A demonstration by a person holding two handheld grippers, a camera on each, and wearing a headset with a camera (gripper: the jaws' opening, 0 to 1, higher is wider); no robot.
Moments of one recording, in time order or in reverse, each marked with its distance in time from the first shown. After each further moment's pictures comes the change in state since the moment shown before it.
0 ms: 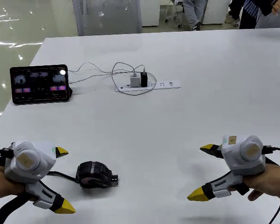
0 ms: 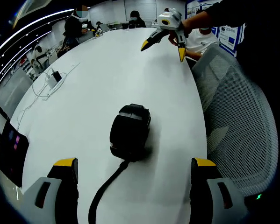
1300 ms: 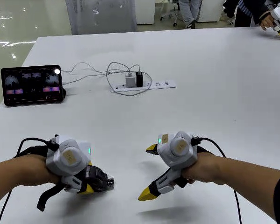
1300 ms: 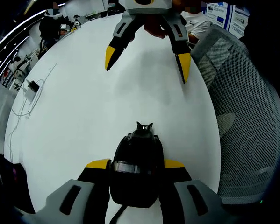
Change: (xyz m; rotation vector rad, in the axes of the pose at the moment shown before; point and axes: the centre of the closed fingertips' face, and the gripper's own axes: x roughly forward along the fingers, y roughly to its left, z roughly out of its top) left arm 0.058 0.006 0.025 0.147 0.148 -0.068; right arm 0.101 0.044 0.067 -0.165 0.029 0.175
